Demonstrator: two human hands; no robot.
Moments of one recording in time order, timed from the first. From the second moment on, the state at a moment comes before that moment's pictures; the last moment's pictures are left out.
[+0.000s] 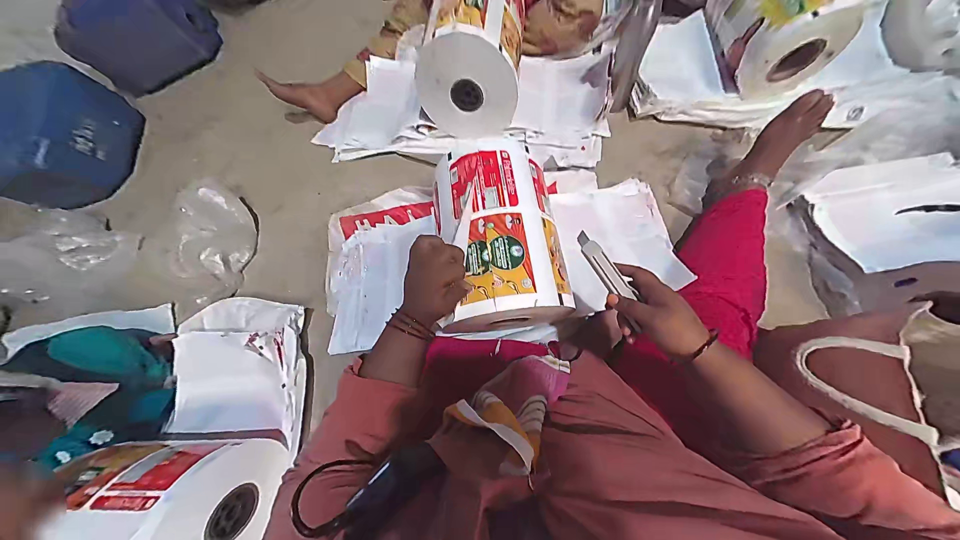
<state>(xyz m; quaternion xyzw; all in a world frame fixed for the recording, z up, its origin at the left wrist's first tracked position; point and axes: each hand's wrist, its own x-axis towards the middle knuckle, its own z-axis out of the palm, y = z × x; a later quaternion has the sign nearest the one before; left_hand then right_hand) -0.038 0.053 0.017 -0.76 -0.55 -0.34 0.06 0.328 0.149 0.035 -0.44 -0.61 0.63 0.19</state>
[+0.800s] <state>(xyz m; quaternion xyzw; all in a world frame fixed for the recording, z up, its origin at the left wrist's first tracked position) -0.023 0.067 -0.004 -0.53 -0.34 -0.76 -0.17 0.105 0.249 0.115 -0.49 -0.82 0.30 0.06</state>
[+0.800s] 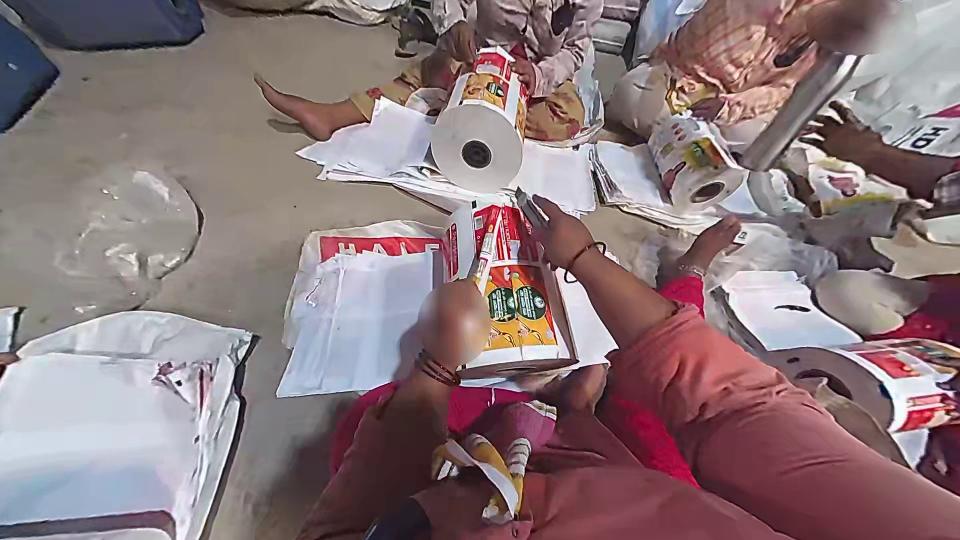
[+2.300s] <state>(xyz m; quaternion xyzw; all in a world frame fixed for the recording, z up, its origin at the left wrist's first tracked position) -0.047 0.045 0.006 -0.61 -0.38 -0.69 0.02 0.065 0.235 0.136 -0.48 -0.86 0.15 -0.02</state>
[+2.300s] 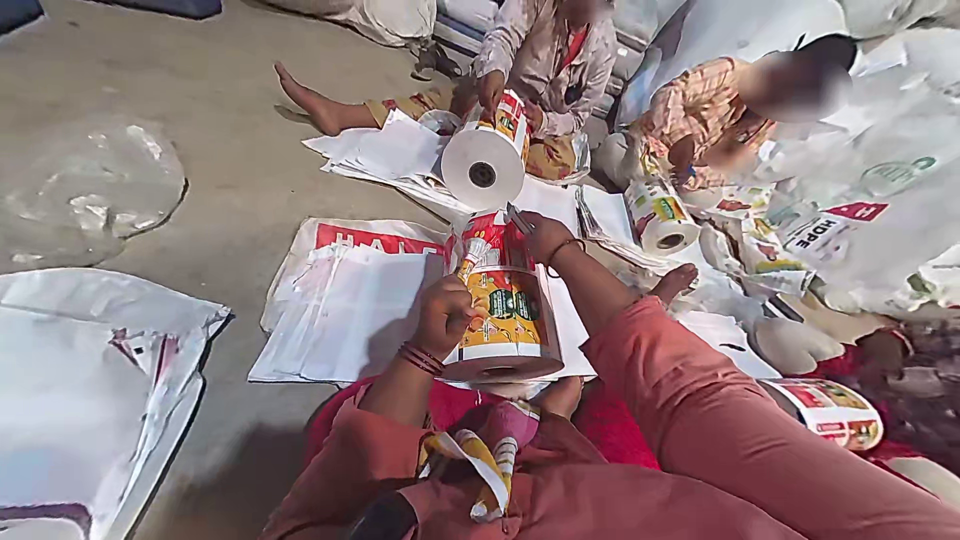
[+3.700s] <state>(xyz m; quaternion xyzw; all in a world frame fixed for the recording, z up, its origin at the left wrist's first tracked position) -0.052 0.162 0.050 -0.66 -0.72 -0.18 -0.06 0.343 0.189 -0.071 -0.43 -0.55 0.57 0.43</state>
